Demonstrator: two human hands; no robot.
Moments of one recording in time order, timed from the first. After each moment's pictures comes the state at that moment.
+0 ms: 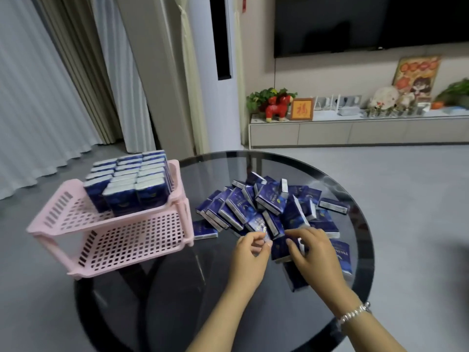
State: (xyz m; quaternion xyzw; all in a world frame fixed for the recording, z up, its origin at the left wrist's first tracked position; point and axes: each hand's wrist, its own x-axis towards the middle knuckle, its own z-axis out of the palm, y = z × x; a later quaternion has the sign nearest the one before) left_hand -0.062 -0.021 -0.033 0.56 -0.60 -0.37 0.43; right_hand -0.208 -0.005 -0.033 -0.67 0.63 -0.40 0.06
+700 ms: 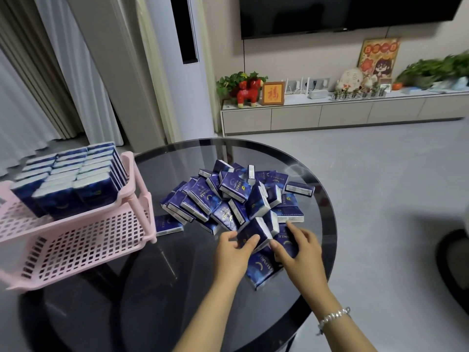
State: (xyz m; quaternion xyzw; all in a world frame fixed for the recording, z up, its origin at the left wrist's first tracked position) left_hand -0.106 -0.023 -0.053 0.63 -0.49 -0.48 0.37; right_hand -0.244 0.018 -0.071 -0.50 0.71 -0.45 0.22
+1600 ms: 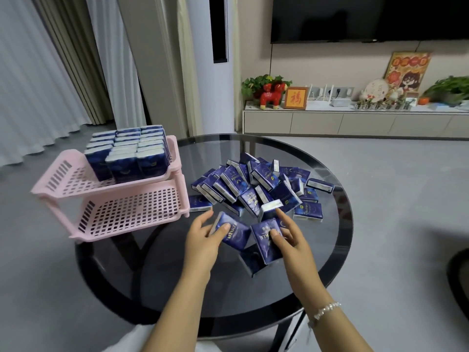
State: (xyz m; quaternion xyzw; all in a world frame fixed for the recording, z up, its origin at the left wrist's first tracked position) left_hand -0.001 0.021 -0.029 0.55 -0.41 -0.51 0.52; right_hand -0.172 0.052 -0.043 -0.41 0.49 -0.59 0.48
